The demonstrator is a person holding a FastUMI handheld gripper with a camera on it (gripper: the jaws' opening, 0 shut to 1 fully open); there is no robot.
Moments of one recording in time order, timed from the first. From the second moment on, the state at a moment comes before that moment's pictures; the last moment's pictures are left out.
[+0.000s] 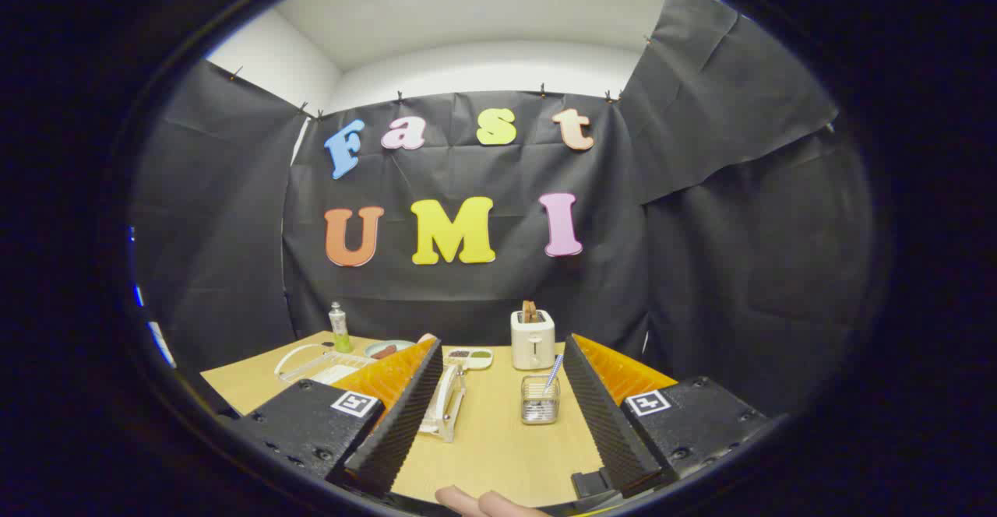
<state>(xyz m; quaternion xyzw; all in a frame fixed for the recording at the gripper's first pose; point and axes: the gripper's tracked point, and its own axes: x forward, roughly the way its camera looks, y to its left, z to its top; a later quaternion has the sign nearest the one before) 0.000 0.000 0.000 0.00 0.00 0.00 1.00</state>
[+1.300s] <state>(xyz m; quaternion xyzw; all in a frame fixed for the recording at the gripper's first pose) 0.140 0.065 -0.014 -0.06 0.11 0.02 0.99</state>
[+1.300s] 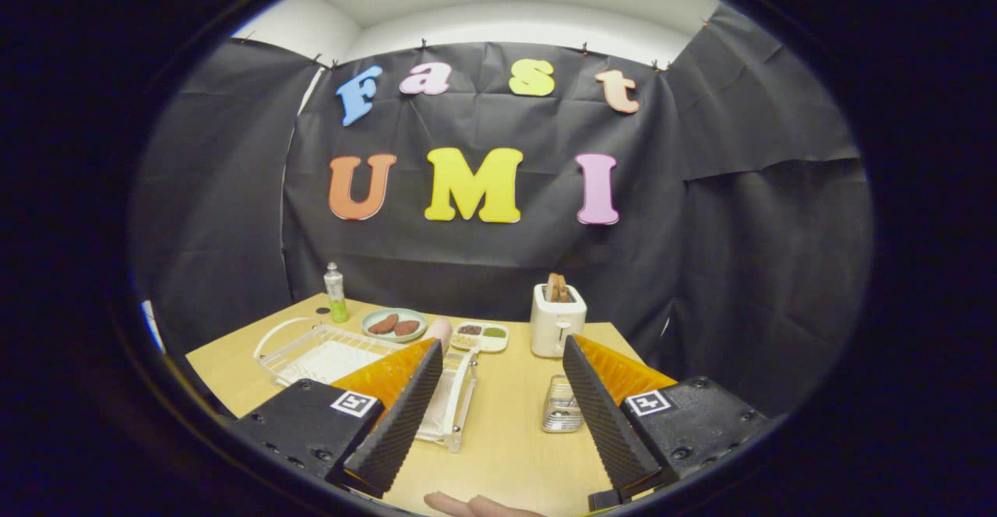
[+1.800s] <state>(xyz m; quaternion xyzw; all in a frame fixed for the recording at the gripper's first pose) 0.266 0.142 -0.043 -0.07 0.33 0.04 0.94</state>
